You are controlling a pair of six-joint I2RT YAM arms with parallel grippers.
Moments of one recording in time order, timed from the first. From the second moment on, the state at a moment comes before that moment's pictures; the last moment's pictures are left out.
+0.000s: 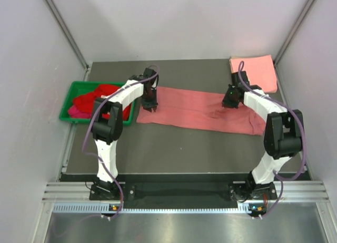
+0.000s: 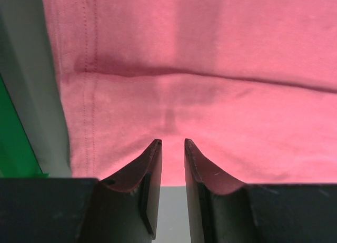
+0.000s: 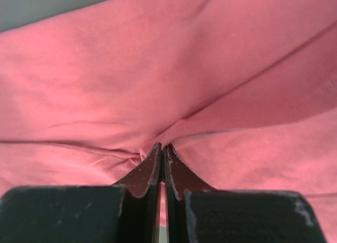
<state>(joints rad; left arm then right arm) -0.36 2.08 1.65 -0.81 0.00 -0.39 0.17 1.72 1.22 -0.47 0.01 0.59</state>
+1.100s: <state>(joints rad) -0.36 2.10 1.61 -0.81 -0.08 -0.41 0.26 1.92 1.34 -0.42 0.11 0.52</state>
